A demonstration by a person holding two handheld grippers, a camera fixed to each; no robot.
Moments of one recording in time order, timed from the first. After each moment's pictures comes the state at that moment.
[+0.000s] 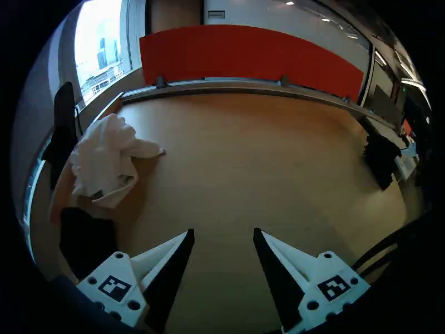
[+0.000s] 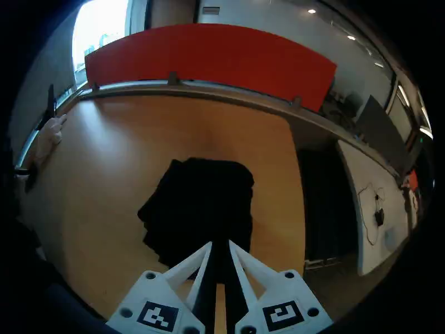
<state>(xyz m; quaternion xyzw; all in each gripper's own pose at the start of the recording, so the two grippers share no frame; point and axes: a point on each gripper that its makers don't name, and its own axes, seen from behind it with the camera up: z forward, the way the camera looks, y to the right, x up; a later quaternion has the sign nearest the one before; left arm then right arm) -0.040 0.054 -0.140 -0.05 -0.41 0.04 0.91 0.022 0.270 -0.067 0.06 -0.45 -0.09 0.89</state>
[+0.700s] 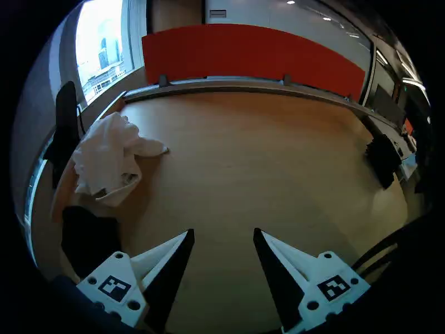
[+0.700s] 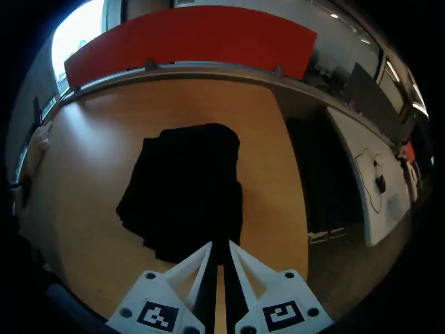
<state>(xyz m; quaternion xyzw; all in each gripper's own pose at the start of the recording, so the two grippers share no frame) -0.041 0.048 -0.143 -0.04 -0.41 0.05 0.91 -0.023 0.299 -0.095 0.01 -0.49 -0.05 0.87</state>
